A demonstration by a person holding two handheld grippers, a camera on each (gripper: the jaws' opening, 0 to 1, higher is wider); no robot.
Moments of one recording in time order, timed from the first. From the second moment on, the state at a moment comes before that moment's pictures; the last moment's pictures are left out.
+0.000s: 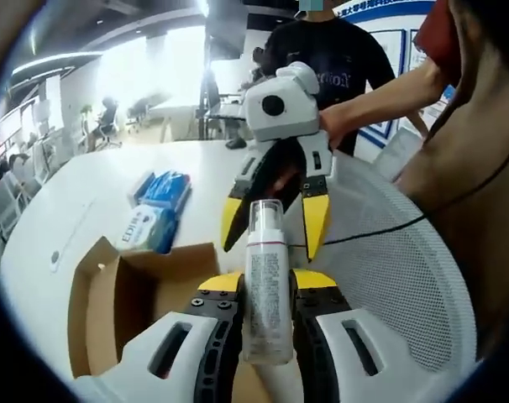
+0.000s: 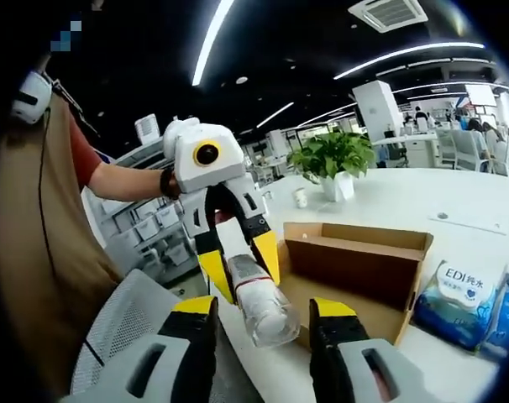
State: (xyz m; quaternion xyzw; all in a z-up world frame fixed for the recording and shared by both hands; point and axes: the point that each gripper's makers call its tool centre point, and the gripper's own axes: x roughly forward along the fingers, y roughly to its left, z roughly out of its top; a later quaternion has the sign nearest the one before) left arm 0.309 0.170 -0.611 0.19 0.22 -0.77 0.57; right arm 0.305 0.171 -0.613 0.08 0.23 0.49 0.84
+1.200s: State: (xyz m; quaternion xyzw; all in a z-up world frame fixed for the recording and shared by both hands) left arm 0.302 0.177 -0.617 0.19 0.25 -0.78 0.54; right arm 0.299 0.171 -0.612 0.18 0.23 0.47 0.83
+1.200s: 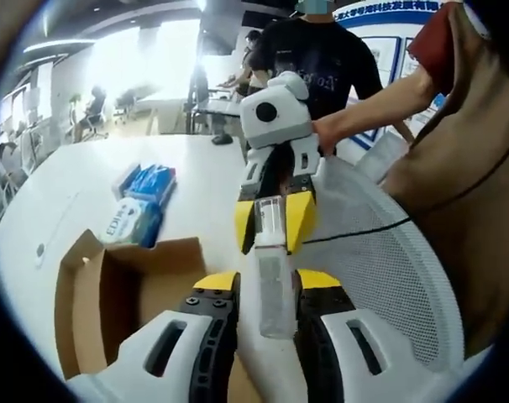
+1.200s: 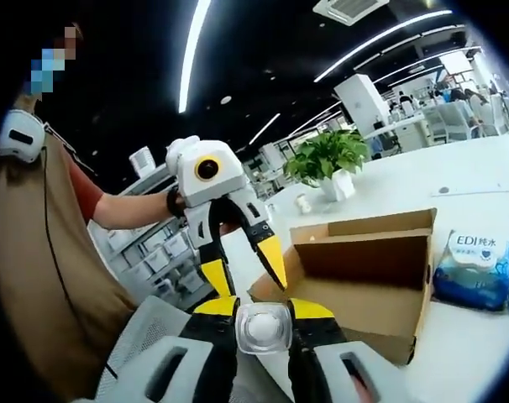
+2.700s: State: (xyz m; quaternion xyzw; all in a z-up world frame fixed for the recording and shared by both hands) left arm 0.277 0.171 -0.648 0.22 0.27 -0.78 0.53; right arm 0.279 0.173 -0.617 0.02 0.29 0.53 0.79
